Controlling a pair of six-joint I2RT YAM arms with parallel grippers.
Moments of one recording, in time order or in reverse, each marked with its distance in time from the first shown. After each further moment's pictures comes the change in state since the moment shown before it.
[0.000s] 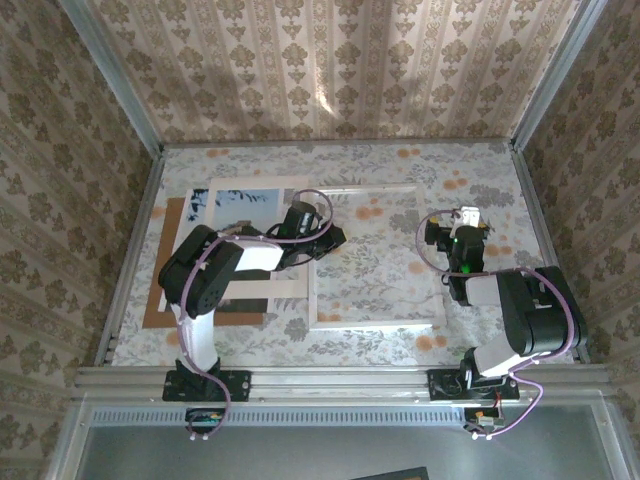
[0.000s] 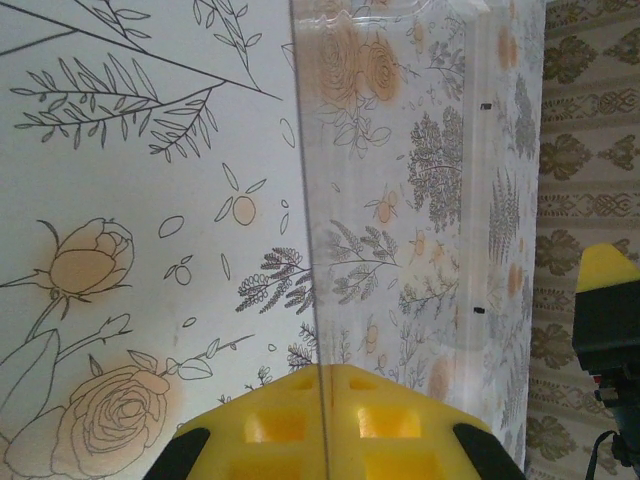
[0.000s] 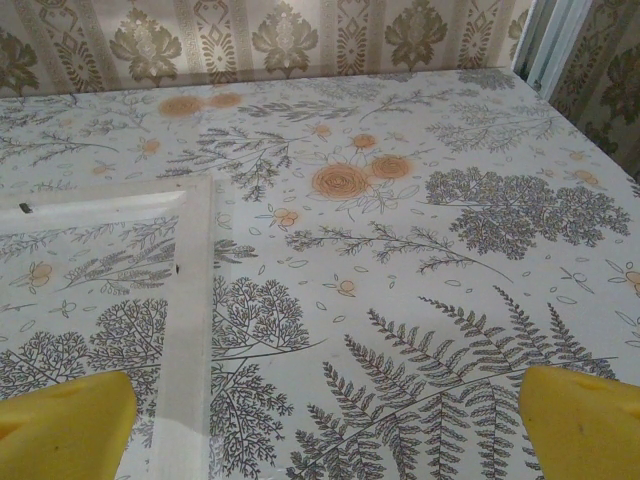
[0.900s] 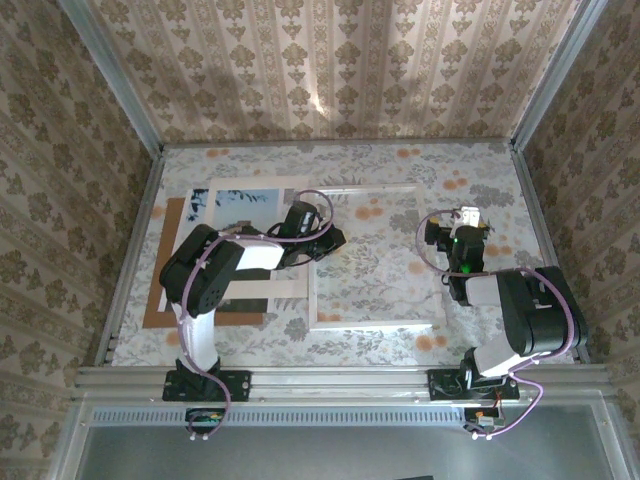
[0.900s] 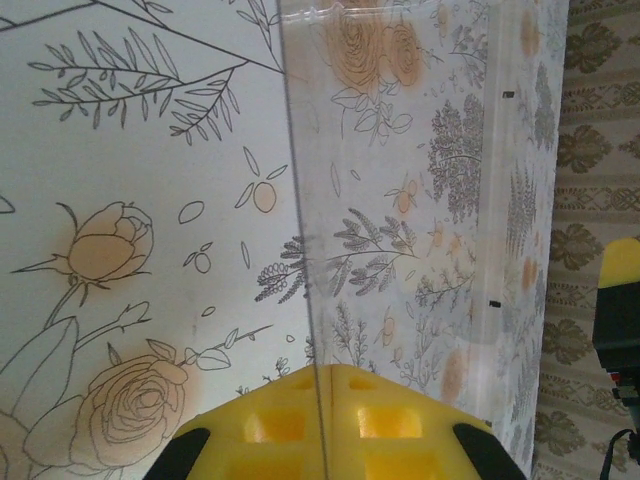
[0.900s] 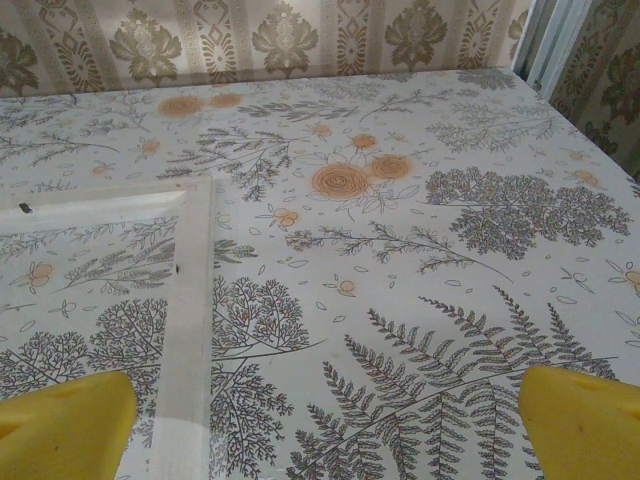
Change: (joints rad) left arm 0.000 0.008 0.014 -0.047 0.009 0.008; right arm 0.000 0.000 0.000 0.000 0.000 0.000
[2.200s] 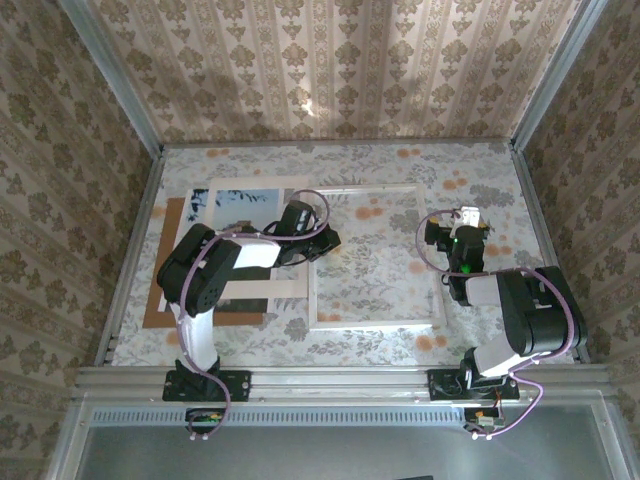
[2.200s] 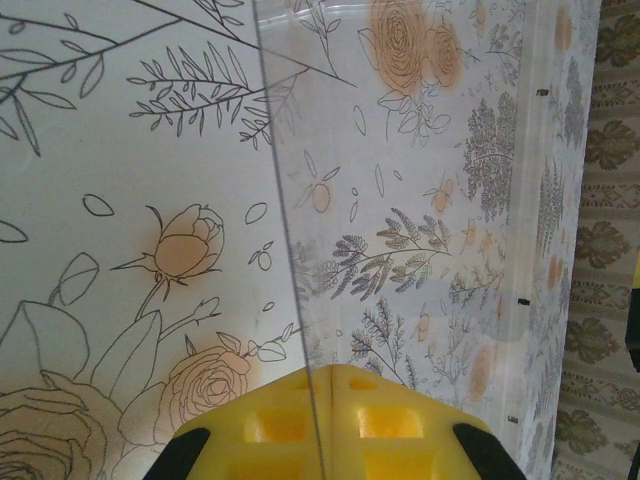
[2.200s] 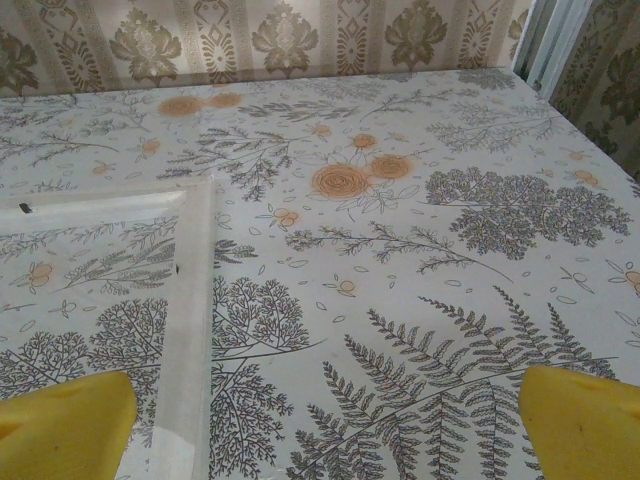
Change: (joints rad) left arm 0.028 -0.006 0.000 -0.058 0.016 0.043; right arm 0.000 0.000 0.000 0.000 0.000 0.000
